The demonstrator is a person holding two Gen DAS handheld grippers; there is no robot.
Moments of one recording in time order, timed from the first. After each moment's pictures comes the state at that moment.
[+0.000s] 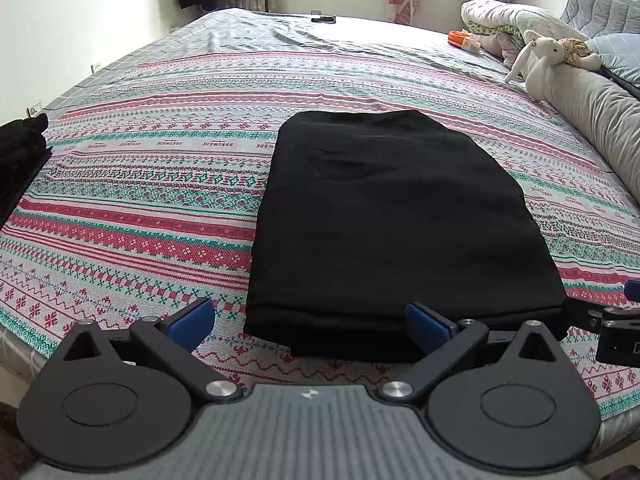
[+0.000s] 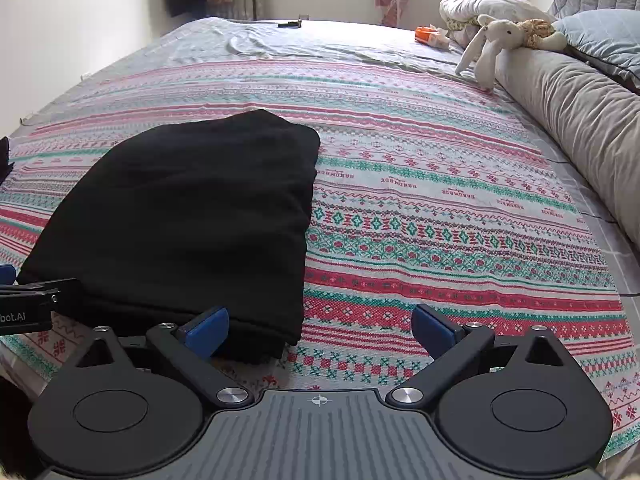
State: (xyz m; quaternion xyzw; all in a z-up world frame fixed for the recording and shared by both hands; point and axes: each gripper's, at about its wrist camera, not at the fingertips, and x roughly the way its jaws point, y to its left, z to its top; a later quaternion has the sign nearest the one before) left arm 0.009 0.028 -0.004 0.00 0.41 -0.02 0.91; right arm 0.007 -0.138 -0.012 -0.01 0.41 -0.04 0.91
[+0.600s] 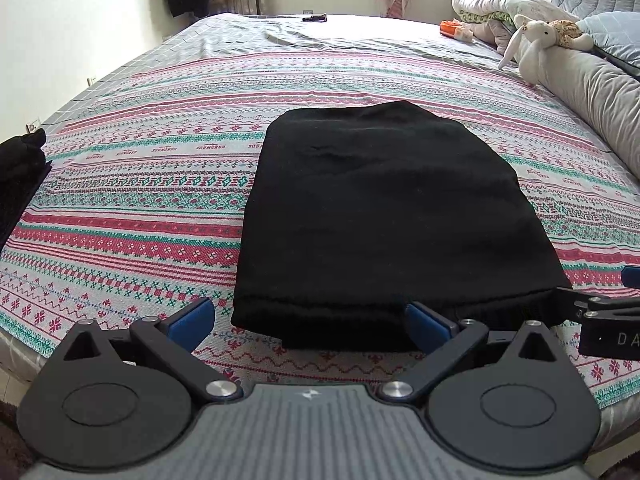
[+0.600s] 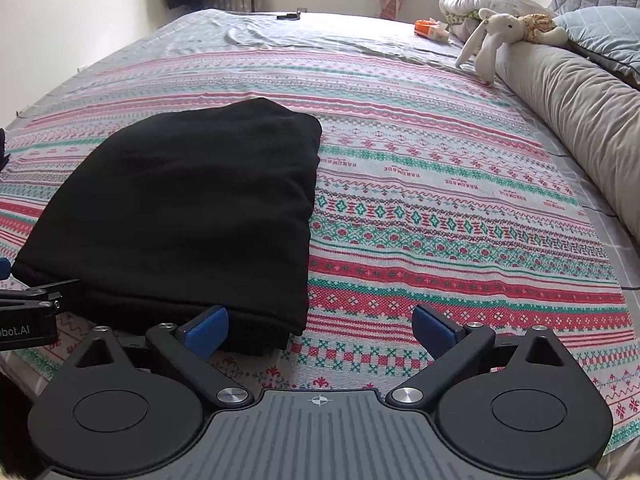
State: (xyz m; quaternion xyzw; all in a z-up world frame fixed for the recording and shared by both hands) left arm 0.006 0.017 -0.007 0.03 0.42 -0.02 0.91; right arm 0.008 -0.132 -0.019 -0.01 0.42 -0.05 0.91
